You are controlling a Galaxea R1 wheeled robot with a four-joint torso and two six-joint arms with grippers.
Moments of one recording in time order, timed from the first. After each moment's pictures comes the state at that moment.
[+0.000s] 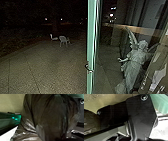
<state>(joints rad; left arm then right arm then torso) 1.48 3.02 -2.83 -0.18 0.05 0.14 -1.54 3.09 -2.76 0.00 0.07 0.12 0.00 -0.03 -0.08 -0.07</state>
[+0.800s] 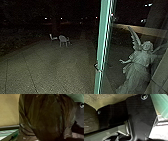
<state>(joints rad) 1.45 3.02 -2.83 -0.16 0.02 0.16 -1.55 3.09 -2.76 0.00 0.07 0.12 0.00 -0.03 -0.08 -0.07</state>
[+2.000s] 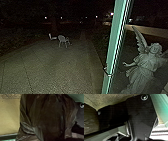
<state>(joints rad) 1.45 3.02 -2.83 -0.16 0.02 0.16 -1.54 3.09 -2.76 0.00 0.07 0.12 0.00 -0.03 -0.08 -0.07</state>
